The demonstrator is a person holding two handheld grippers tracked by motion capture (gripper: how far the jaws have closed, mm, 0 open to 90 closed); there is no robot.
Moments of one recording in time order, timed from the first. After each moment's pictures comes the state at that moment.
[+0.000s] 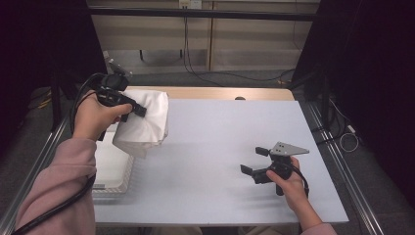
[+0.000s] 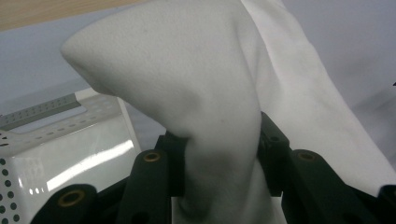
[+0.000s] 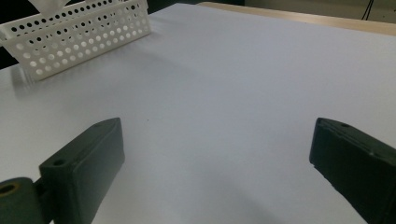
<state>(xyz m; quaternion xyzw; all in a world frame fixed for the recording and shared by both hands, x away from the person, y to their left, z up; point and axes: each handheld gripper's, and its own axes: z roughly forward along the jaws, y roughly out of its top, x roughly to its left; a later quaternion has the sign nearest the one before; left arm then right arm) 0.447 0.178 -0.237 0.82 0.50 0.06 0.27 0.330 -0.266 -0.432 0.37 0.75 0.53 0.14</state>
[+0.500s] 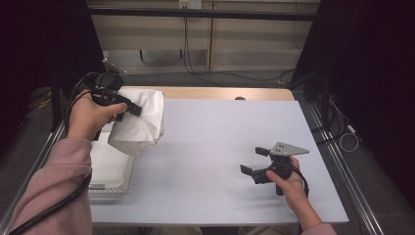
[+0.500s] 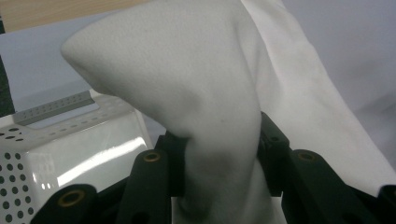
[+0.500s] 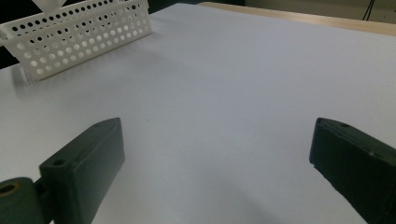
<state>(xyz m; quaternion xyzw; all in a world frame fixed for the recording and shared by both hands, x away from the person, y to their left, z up) 0.445 0.187 -0.235 0.81 0.51 0.07 0.27 0.330 -0.265 -0.432 0.37 0.75 0.53 0.14</state>
